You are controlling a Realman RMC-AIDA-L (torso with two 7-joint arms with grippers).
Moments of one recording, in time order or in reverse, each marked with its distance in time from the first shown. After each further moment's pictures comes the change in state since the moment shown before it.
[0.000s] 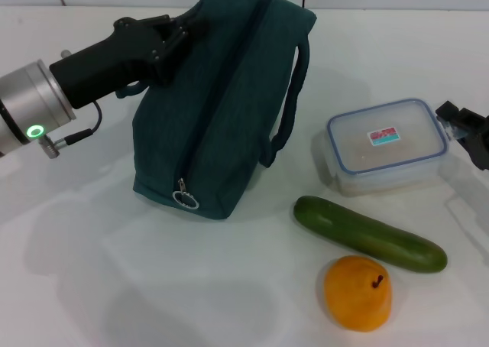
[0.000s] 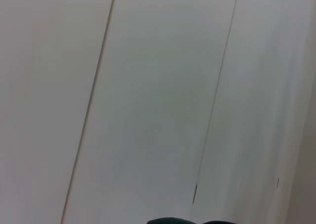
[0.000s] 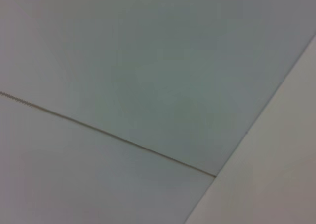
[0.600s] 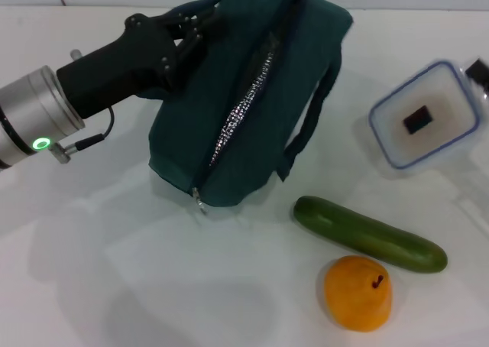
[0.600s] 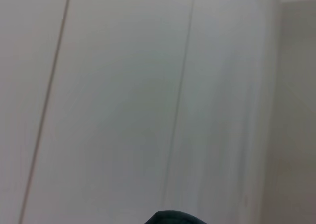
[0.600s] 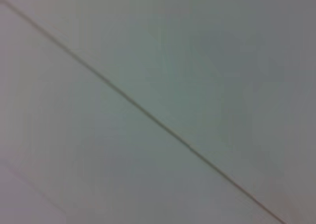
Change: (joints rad) left arm 0.034 0.001 0.137 -0.002 -0.155 0.081 0.097; right arm -0.076 -0.010 0.000 -0.151 0.001 -0.160 -0.196
